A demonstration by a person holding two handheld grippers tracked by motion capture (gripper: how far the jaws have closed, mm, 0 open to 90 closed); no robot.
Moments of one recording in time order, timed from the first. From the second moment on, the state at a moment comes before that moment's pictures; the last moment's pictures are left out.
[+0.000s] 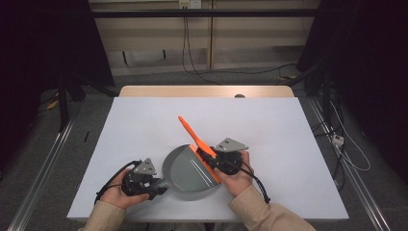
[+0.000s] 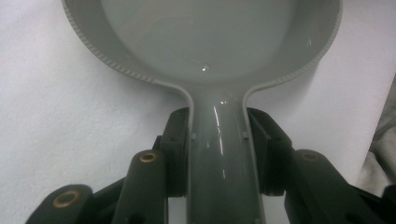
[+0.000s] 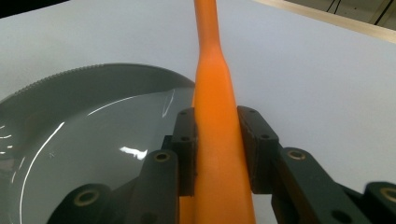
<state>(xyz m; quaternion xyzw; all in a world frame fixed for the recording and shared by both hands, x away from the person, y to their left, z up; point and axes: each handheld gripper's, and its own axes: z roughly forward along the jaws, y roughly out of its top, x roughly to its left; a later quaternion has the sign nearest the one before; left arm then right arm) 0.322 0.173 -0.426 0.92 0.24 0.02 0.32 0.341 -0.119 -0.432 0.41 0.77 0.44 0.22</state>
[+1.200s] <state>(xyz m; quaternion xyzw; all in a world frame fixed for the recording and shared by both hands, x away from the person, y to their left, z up) 0.324 0.177 -0.426 0.92 0.24 0.02 0.32 0.357 -0.133 -0.413 0.40 0.75 0.48 0.22</state>
